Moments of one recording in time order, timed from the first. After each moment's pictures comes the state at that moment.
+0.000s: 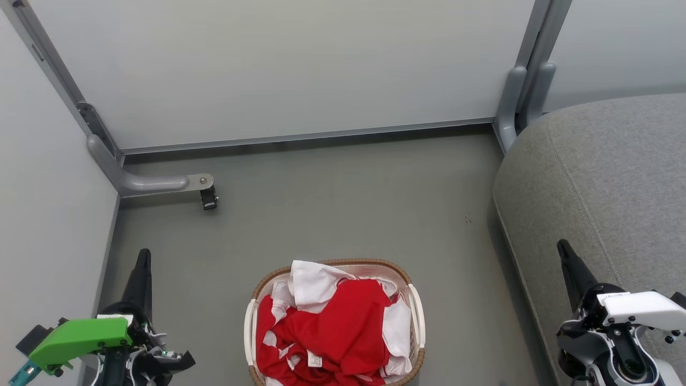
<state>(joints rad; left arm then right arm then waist) -0.10 0.05 0.11 0.25 -1.61 -0.13 0.11 -0.11 -0.05 -0.11 0.25 1.61 0.13 0.11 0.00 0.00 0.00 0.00</state>
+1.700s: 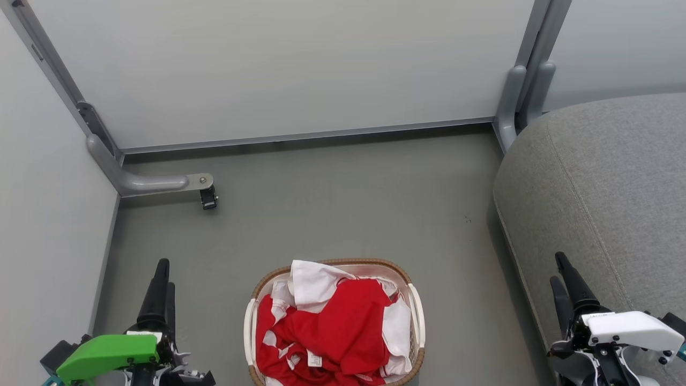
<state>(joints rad) -0.05 0.04 0.04 0.26 -1.56 -0.13 0.04 -0.06 -0.03 -0.09 0.28 1.54 0.13 0.04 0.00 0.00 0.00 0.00</state>
